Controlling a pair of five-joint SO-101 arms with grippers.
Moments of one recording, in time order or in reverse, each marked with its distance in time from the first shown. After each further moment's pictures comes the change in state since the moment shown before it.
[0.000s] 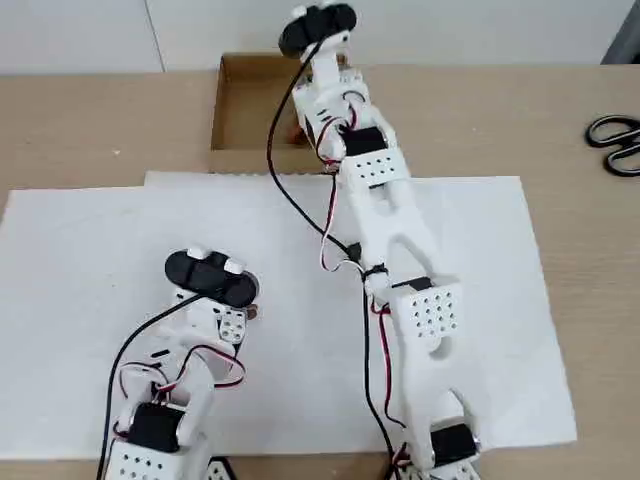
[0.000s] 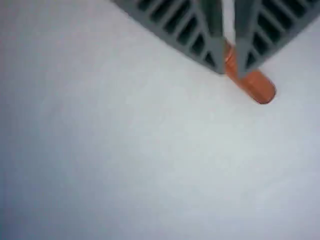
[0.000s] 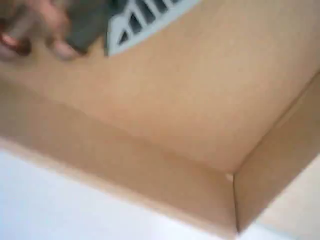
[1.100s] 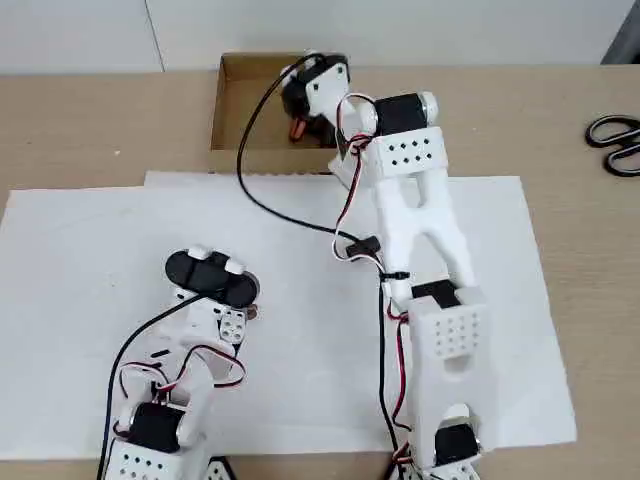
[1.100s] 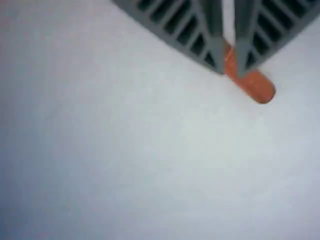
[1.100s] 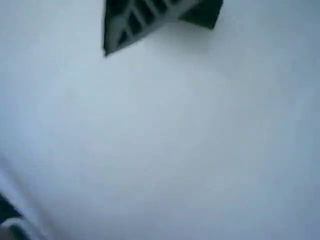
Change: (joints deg) left arm 0.0 0.0 0.0 0.0 -0.3; right arm 2.6 -15.2 -2.5 65.3 26.5
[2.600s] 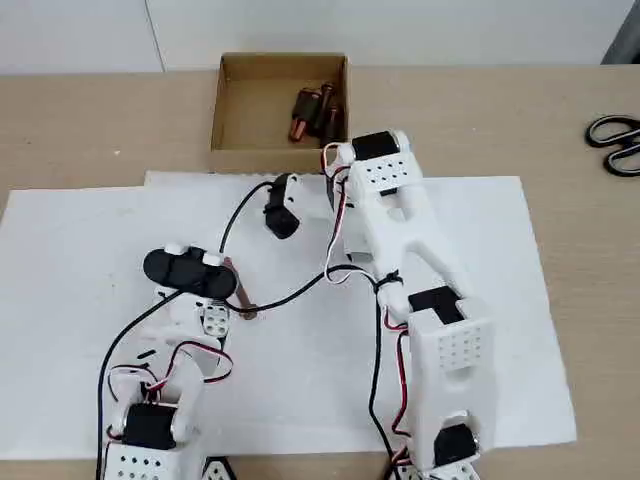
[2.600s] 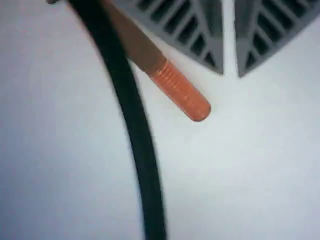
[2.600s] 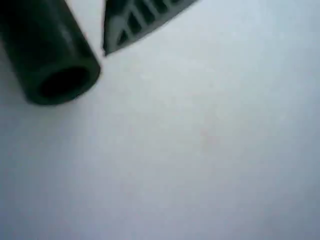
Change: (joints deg) left arm -6.4 0.0 0.0 0.4 -0.1; right arm -2.8 -4.5 28.6 -3.7 38.4
